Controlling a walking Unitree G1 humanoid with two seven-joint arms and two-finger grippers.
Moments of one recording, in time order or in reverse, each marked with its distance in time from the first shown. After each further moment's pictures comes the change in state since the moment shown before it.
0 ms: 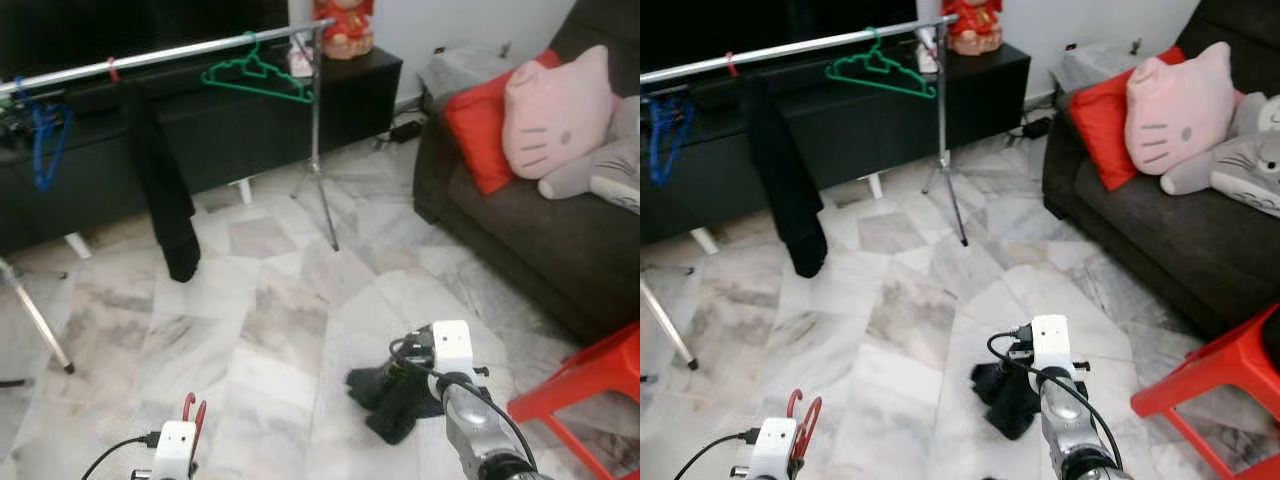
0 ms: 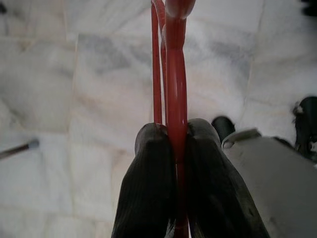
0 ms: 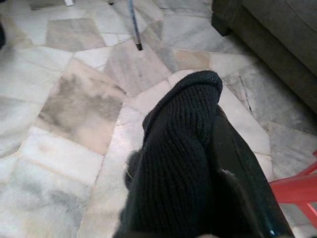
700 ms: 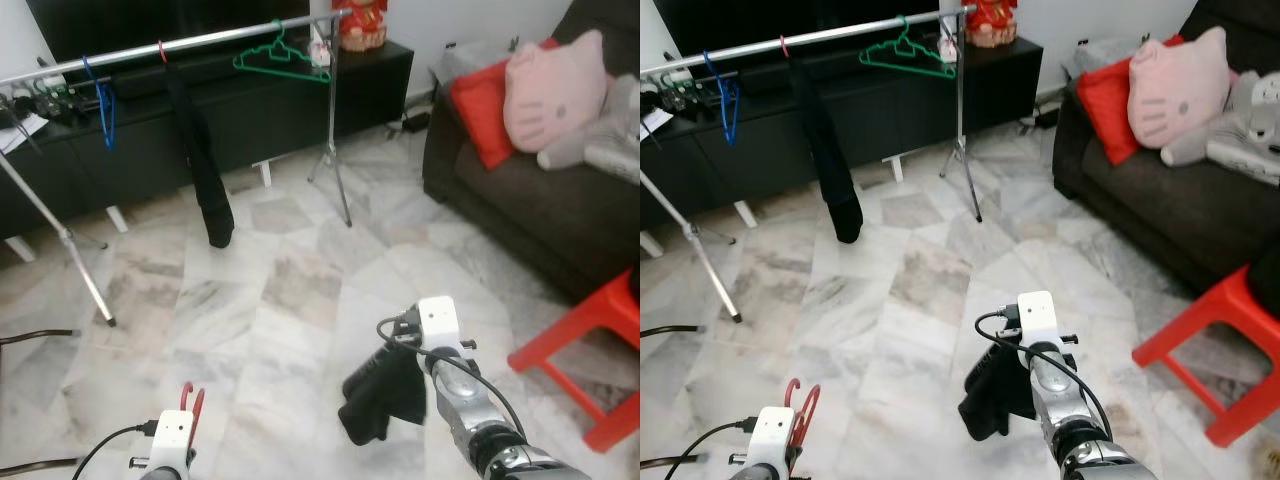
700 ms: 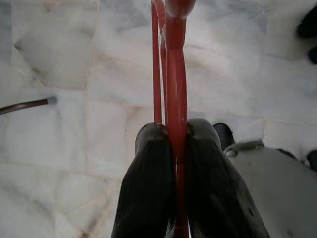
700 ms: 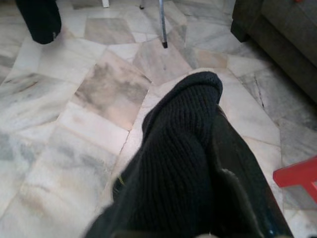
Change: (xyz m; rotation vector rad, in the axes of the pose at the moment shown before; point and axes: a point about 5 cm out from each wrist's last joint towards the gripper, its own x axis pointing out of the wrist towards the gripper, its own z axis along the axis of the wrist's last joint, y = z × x) left arm 0.003 0.003 0.019 0.002 -0.060 -0.009; right arm 0.015 0.008 0.033 -0.067 -0.047 0.040
